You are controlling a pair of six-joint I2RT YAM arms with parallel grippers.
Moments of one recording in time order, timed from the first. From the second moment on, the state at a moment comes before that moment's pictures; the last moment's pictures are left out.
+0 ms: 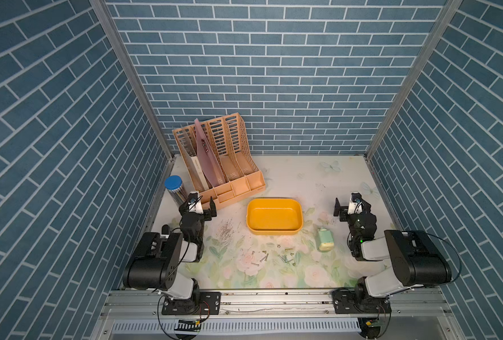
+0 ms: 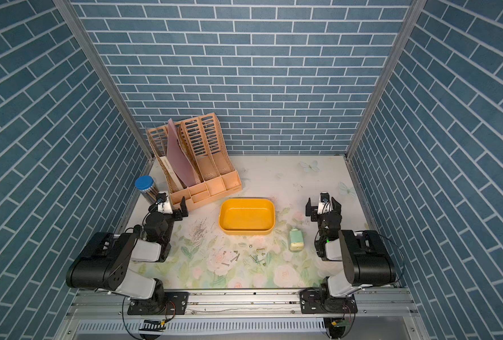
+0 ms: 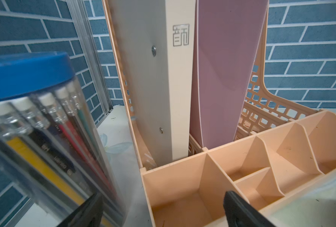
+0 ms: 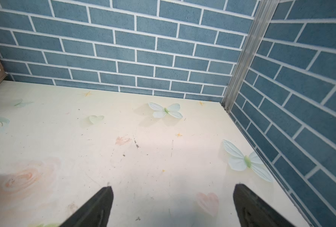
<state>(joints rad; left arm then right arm) -0.05 1.51 0.21 1.18 -0.15 0.00 0.05 1.52 0.21 1.18 0.05 -0.12</state>
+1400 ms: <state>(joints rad) -0.32 1.13 0.47 0.53 -0.19 -0.06 0.52 1.00 0.58 0.31 0.00 -0.05</state>
